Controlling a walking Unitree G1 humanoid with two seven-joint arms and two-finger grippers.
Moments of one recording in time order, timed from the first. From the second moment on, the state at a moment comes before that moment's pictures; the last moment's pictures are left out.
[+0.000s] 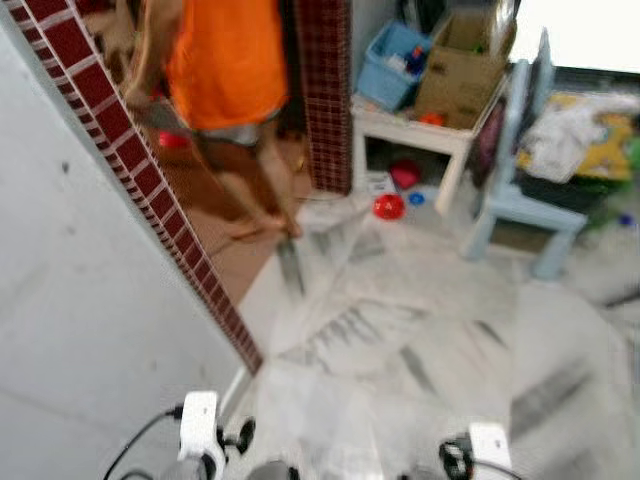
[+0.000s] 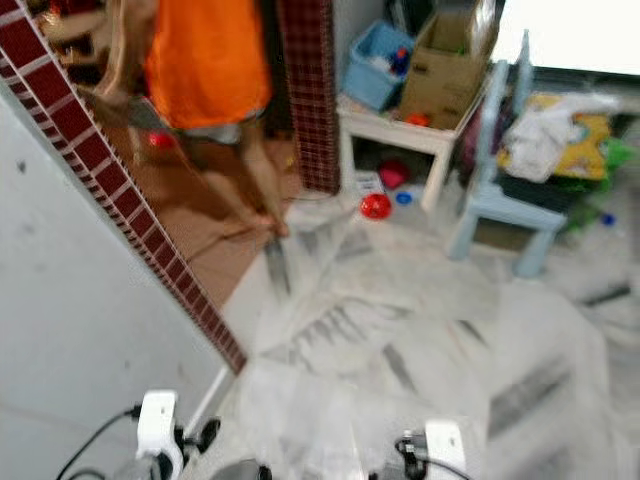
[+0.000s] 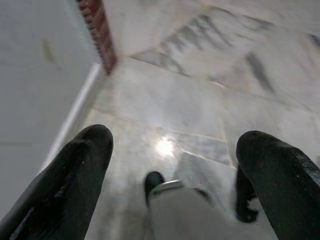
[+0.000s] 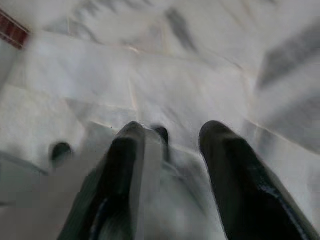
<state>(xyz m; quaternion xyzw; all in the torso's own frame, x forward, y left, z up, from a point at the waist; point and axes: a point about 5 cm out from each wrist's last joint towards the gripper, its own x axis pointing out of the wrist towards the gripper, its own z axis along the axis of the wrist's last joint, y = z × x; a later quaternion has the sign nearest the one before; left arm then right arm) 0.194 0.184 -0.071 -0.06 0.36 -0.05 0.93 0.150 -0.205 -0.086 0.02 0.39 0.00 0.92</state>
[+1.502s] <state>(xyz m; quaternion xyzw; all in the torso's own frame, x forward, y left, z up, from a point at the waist) 0.198 0.195 -0.067 -0.06 0.35 -0.03 0.94 0.163 -0.196 -0.082 0.02 0.37 0.02 0.93</state>
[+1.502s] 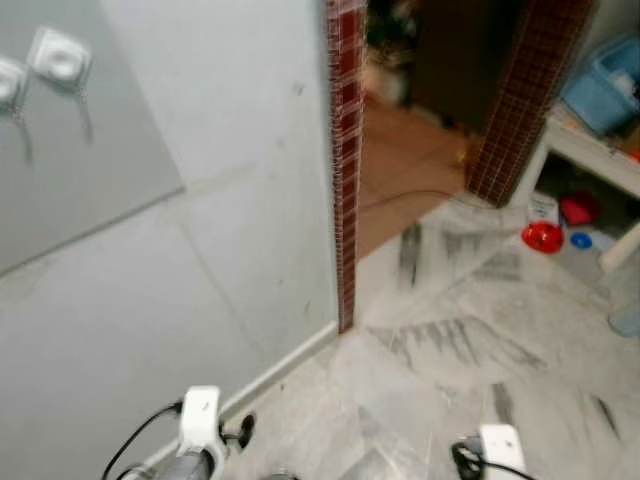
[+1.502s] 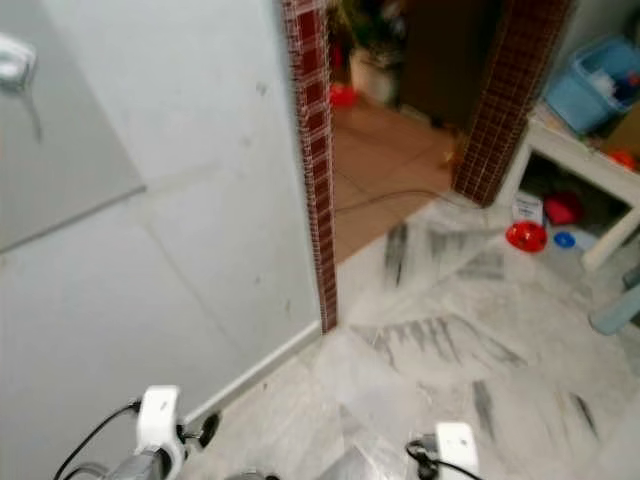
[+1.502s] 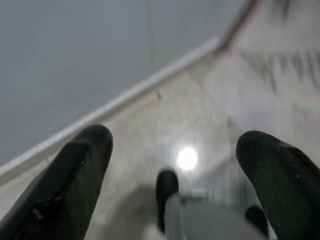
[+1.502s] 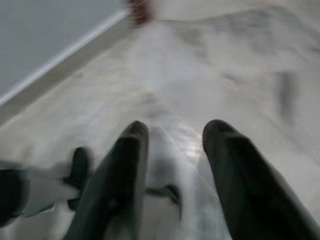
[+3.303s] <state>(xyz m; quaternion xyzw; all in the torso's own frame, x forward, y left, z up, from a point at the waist) 0.202 0.190 -0.066 -0.12 0.32 0.06 0.94 0.203 -0.200 -0.065 0.01 0.36 0.05 0.93</state>
